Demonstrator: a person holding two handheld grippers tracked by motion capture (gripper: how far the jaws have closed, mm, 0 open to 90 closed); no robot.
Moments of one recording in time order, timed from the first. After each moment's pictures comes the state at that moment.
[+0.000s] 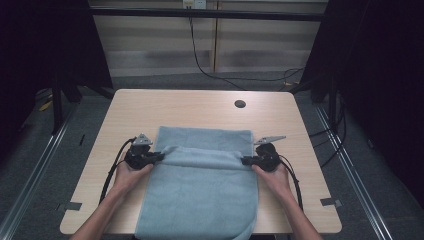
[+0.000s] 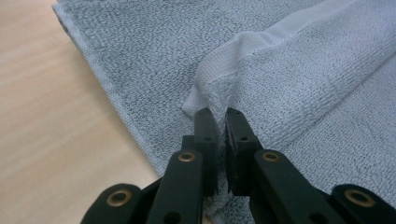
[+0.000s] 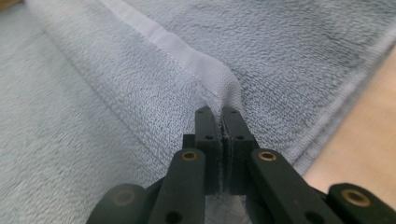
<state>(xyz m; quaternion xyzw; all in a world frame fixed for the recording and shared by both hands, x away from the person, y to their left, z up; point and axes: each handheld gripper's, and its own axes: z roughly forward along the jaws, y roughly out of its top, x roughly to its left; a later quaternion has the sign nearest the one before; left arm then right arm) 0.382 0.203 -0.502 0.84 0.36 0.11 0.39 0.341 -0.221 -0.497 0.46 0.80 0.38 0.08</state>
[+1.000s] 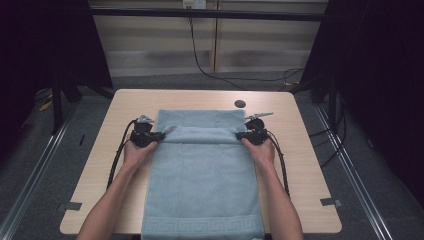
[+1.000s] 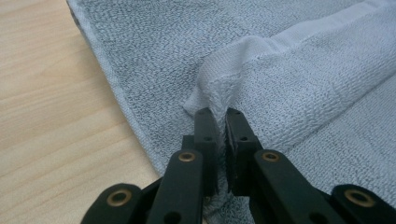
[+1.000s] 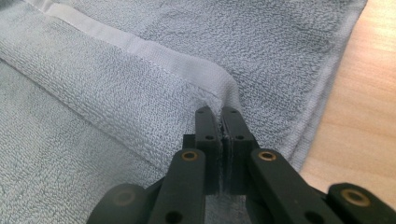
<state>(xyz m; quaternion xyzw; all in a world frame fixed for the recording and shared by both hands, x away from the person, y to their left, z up) 0.456 0.203 -0.508 0.81 0.42 0.11 0.40 0.430 -0.207 -0.499 0.51 0.77 0.36 0.12</state>
